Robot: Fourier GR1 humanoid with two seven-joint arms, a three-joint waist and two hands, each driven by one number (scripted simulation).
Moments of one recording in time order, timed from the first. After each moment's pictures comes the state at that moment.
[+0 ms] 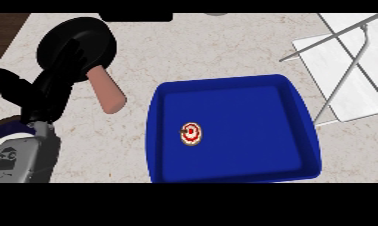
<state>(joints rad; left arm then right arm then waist) -0.25 0.22 0.13 -1.51 0.12 -0.02 0.24 -0.31 -0.37 -0.55 -2.06 0.56 0.28 0.66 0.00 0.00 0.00</state>
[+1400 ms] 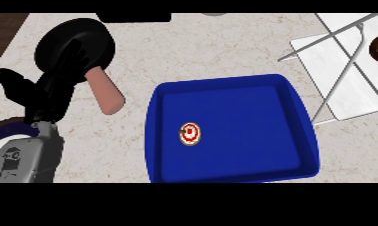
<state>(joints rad) -0.25 0.20 0.13 -1.52 0.09 -0.02 0.24 -0.28 -0.60 -0.87 -1.63 0.22 0.19 0.40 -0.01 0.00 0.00</state>
